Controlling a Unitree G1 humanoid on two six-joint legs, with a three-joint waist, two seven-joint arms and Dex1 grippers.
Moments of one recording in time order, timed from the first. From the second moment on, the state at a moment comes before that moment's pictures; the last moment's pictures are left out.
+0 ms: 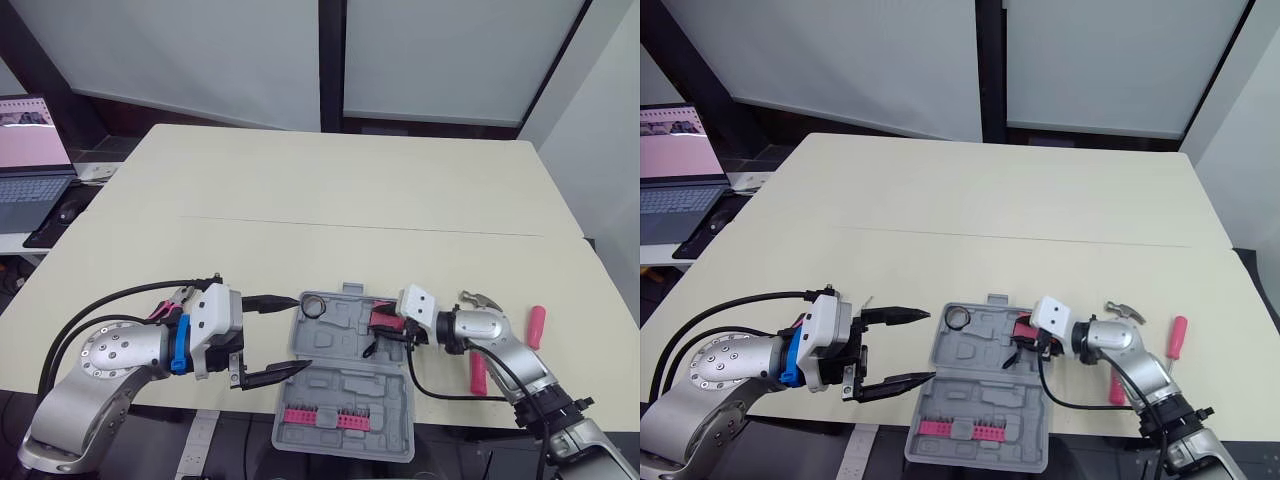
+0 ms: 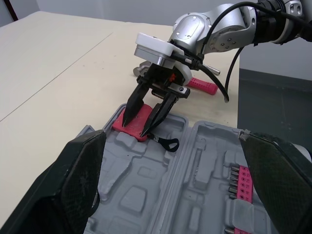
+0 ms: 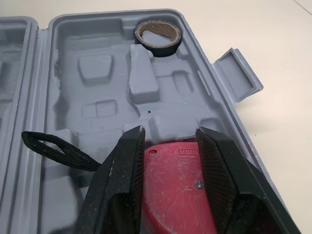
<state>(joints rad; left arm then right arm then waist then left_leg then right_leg) 0.06 0.80 0.11 -0.54 -0.58 0.34 -1.08 -0.30 -0.48 0.32 0.16 0.04 0.03 0.92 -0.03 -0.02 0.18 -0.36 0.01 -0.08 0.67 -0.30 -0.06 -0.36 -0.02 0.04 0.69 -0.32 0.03</state>
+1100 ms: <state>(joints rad) 0.06 0.80 0.10 -0.54 -0.57 0.33 -1.08 -0.31 -0.50 0.29 0.20 0.04 0.06 0.92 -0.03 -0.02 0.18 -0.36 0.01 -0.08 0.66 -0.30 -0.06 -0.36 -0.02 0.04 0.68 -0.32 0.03</state>
